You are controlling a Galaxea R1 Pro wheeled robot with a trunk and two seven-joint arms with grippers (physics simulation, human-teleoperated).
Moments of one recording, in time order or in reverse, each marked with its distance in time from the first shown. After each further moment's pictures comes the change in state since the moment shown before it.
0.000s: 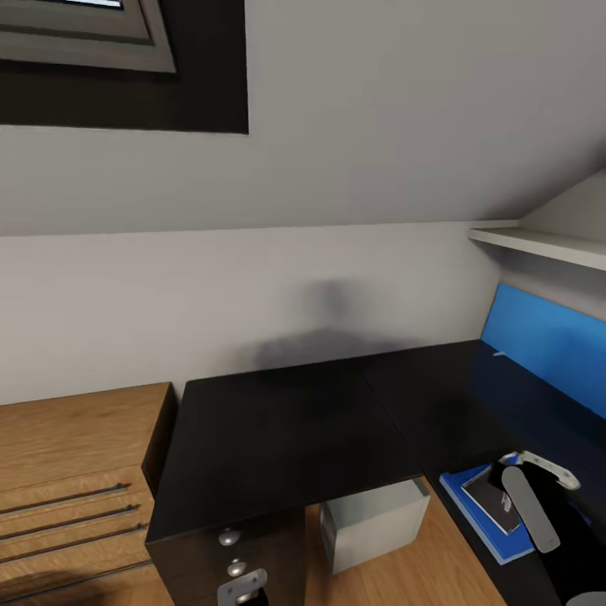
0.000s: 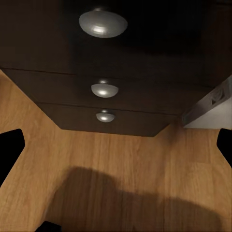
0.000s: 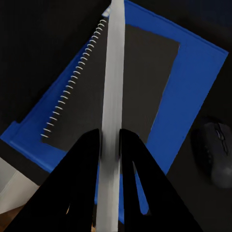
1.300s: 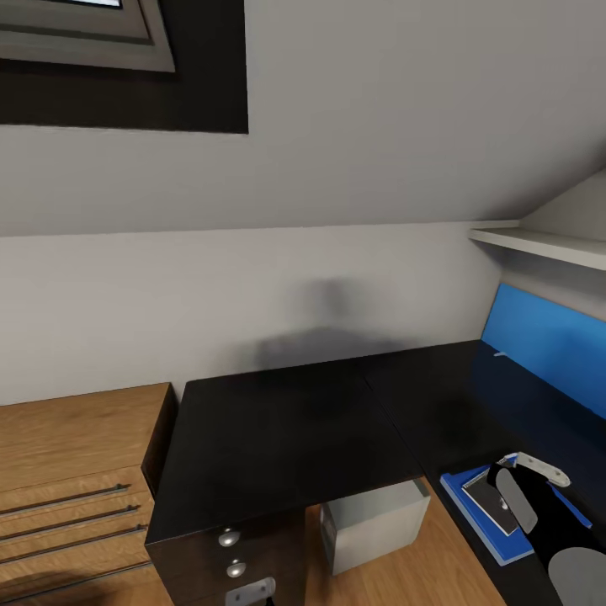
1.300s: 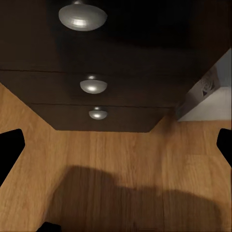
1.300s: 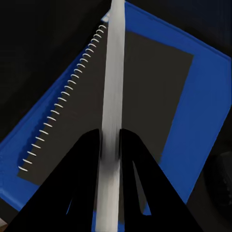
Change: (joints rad) left arm 0.000 0.000 -0.064 0.001 -0.001 -0.001 0.002; right arm -0.155 -0.016 -0.002 0.416 0.179 -0.218 0.213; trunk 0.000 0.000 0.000
